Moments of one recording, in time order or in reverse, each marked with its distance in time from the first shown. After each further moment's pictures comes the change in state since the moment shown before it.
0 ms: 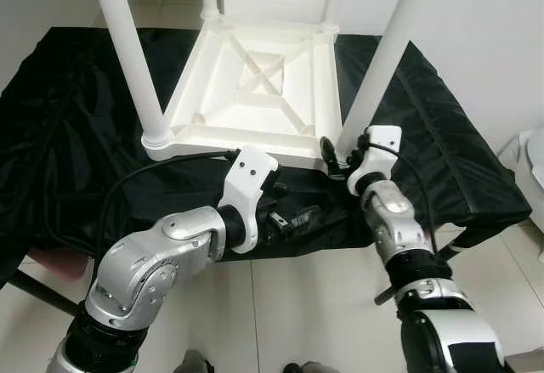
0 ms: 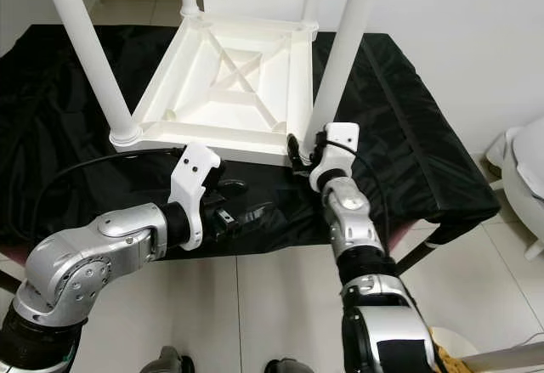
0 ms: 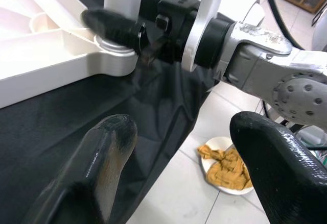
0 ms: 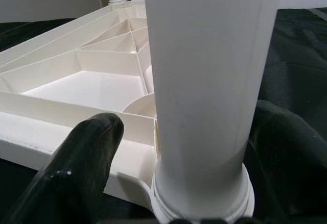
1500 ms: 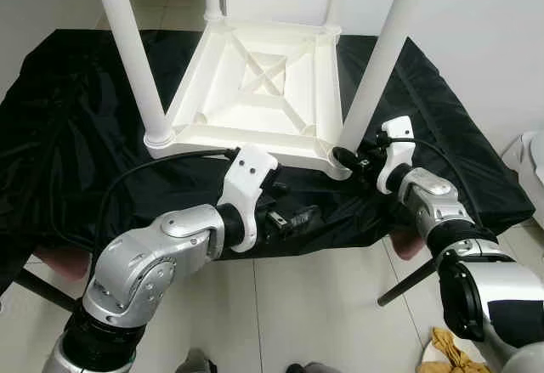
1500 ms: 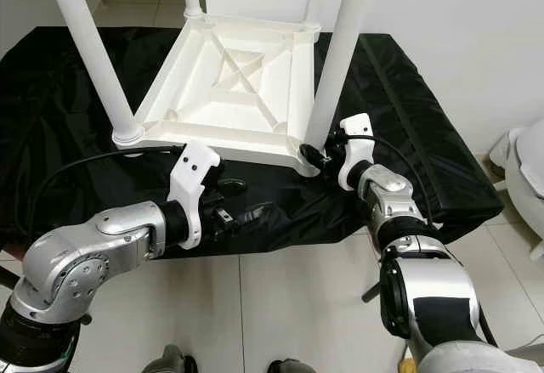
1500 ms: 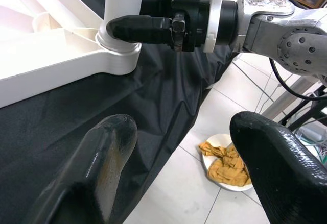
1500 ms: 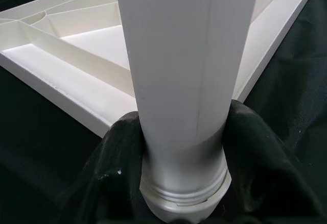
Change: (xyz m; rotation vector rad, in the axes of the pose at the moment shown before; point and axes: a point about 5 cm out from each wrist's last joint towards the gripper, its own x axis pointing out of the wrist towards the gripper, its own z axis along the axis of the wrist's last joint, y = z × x) left arm -0.002 0.001 0.001 0.005 0.013 -0.008; right arm 0.003 -0.039 0.004 -0.114 0.162 0.286
